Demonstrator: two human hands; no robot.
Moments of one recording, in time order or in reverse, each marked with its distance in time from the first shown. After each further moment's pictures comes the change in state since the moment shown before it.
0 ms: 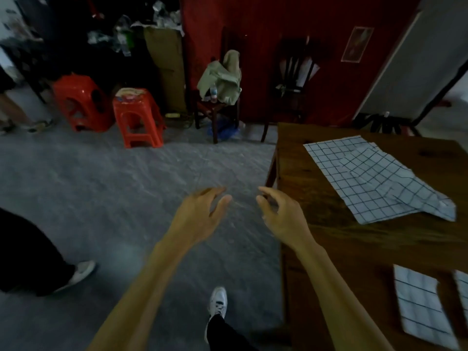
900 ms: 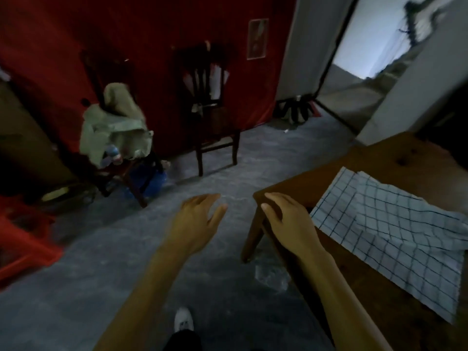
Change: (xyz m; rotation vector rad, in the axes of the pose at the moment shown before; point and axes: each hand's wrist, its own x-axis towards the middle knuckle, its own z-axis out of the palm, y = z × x) left_hand 0.625 -0.127 0.063 -0.005 -0.410 0.422; right_hand 0.515 0.064 0.000 -0.257 0.321 0.406
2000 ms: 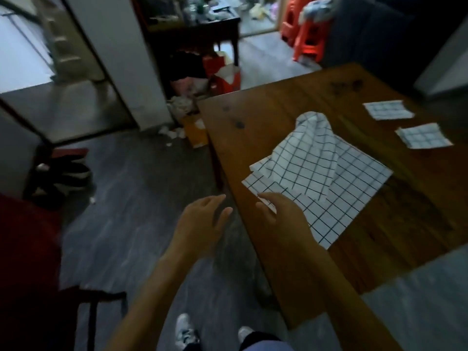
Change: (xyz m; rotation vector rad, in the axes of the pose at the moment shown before) left_hand 0.547 0.153 0.122 0.041 -0.731 1.224; right_hand 0.292 0.121 -0.034 0.130 0.809 1.186
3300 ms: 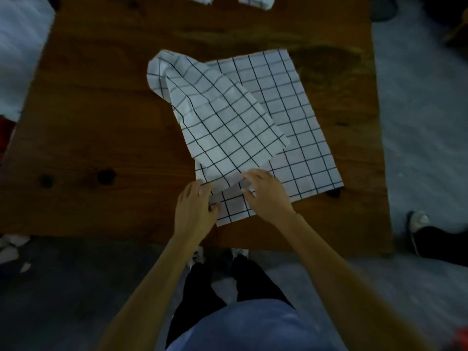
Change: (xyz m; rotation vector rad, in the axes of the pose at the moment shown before) left_hand 0.354 -0.075 0.167 0.196 -0.670 0.845; right_hand 0.185 0.090 0.114 -0.079 0.306 0.953
